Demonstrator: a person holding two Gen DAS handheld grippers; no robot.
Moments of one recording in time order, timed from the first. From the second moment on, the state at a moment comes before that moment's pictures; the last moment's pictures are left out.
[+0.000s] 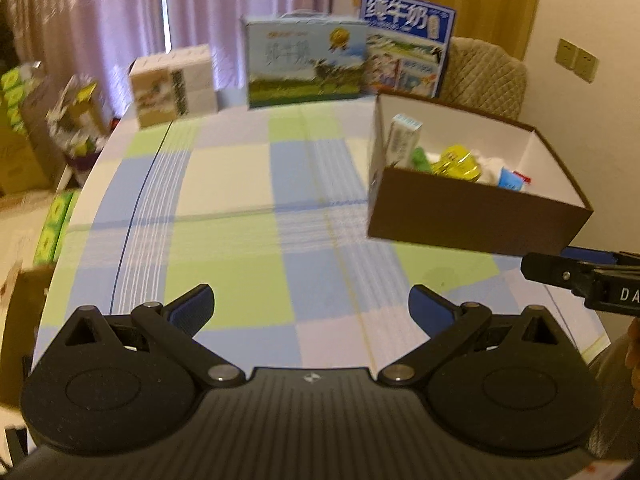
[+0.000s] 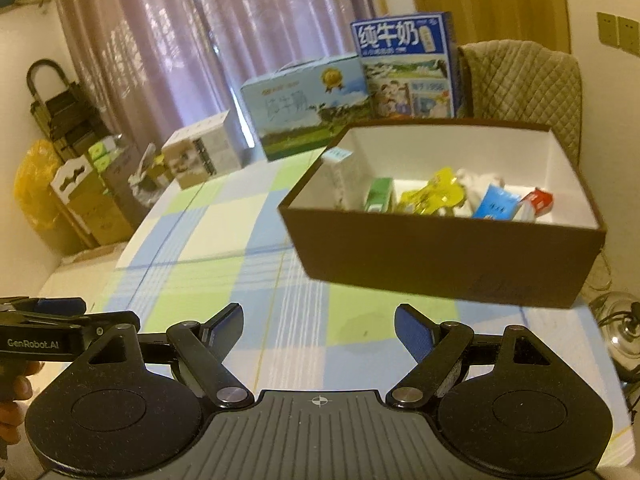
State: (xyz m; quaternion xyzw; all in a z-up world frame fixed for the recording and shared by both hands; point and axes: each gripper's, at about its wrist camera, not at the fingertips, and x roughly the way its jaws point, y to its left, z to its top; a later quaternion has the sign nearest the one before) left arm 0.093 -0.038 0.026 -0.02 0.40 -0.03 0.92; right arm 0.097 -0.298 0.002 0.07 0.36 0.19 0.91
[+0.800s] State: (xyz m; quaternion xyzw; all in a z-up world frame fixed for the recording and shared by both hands) left arm 0.058 -0.011 -0.035 -0.04 0.46 0.02 0.89; right arm 0.081 -0.255 -0.064 0.02 0.42 0.25 0.87
